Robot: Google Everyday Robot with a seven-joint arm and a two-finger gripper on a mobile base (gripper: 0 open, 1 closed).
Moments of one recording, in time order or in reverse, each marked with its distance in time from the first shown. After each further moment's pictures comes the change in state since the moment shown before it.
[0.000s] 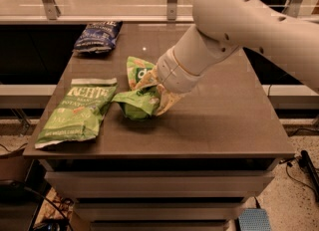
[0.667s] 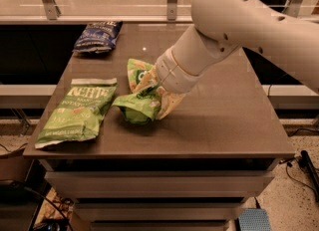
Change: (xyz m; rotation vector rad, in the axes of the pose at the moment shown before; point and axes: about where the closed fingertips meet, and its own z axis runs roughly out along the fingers) arm -0.003 -0.001 -0.001 -0.001 0.001 -0.005
